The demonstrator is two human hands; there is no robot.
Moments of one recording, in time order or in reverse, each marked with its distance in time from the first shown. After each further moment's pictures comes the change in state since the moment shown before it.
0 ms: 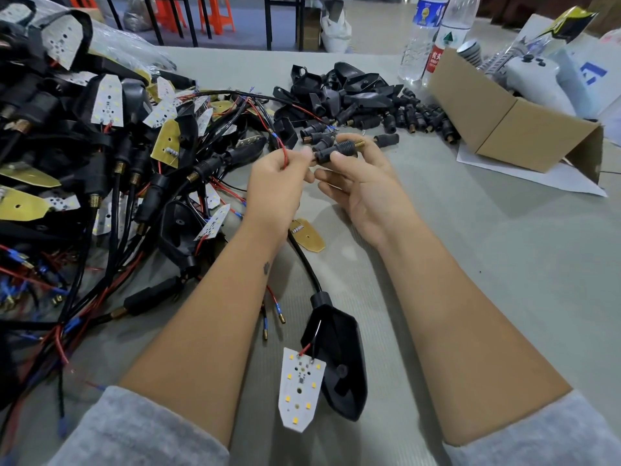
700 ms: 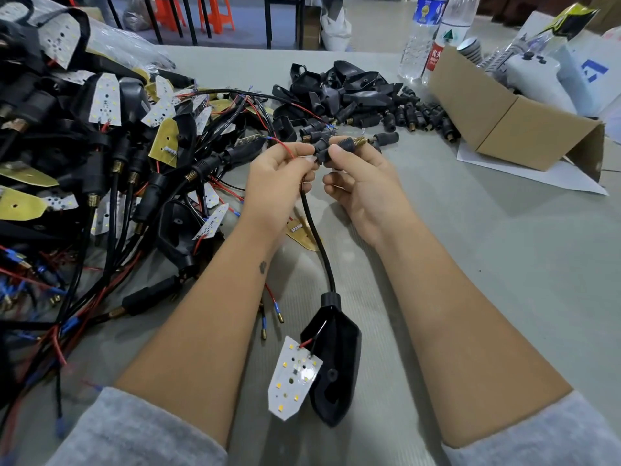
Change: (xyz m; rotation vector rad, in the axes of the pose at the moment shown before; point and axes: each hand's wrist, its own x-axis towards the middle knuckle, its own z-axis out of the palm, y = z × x) left_hand 0.001 0.001 -0.001 -0.138 -0.026 0.007; right_hand 0.001 0.002 0.004 -0.048 0.086 -0.015
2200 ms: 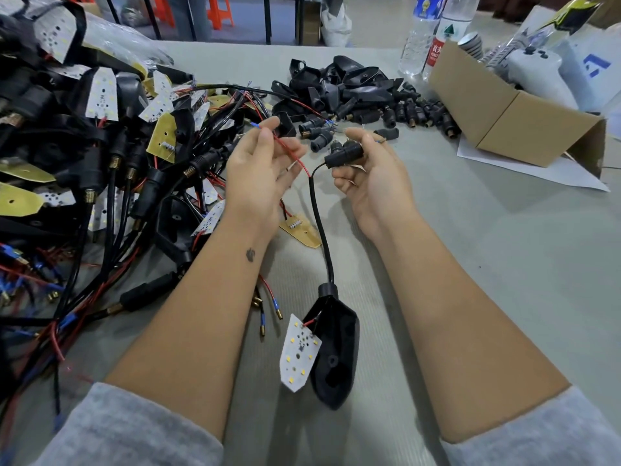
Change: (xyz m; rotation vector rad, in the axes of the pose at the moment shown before) left_hand 0.004 0.004 -0.008 -0.327 0.061 -0.034; right_hand 0.006 0.001 -0.006 0.081 0.163 -0.015
